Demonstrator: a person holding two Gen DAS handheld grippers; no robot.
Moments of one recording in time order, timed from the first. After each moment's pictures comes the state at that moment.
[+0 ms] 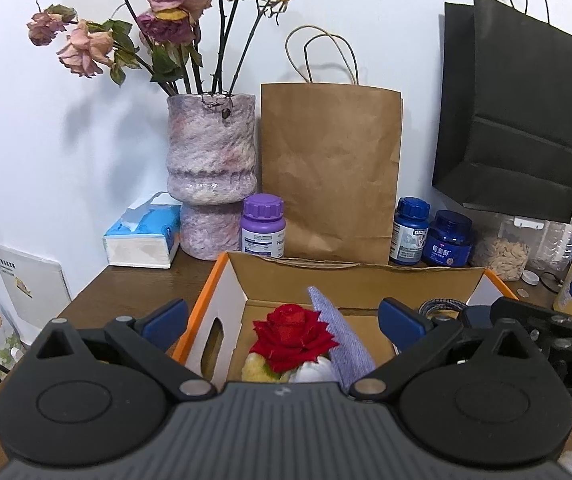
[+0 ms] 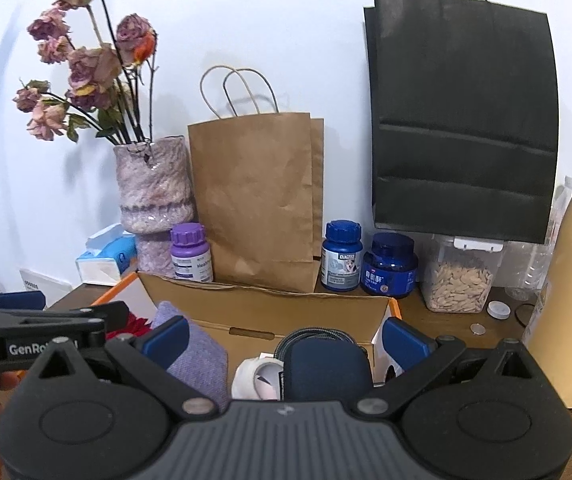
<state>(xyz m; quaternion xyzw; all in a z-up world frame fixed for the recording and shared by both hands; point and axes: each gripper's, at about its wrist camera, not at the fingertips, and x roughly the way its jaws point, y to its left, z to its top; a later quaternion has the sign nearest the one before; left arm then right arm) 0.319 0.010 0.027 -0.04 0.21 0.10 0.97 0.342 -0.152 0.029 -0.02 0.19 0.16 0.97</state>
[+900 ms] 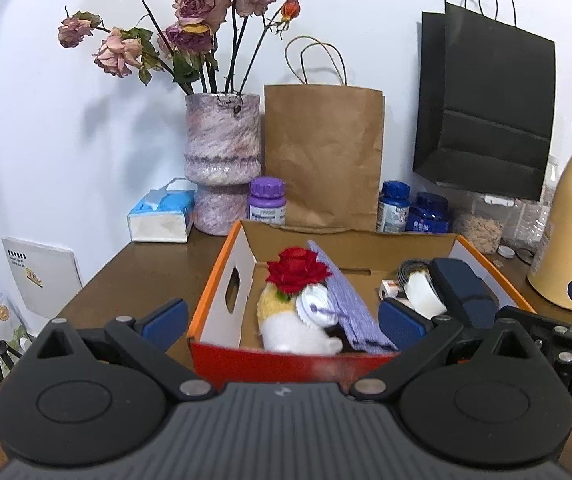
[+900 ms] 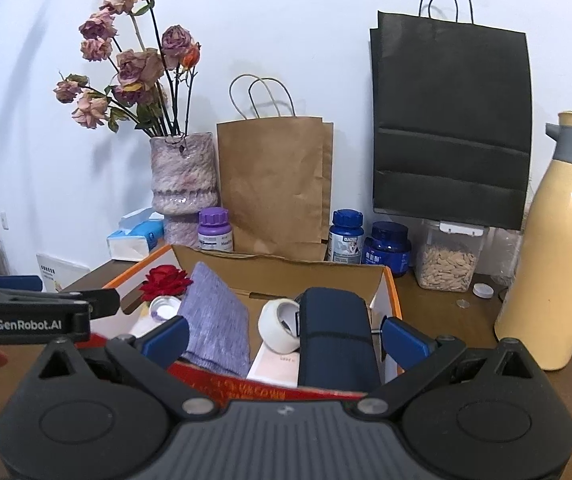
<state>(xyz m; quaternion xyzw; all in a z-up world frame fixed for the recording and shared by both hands) 0.236 0.005 0.022 -0.04 0.21 0.08 0.97 0.257 -0.170 0.018 -0.03 0.18 0.17 0.97</state>
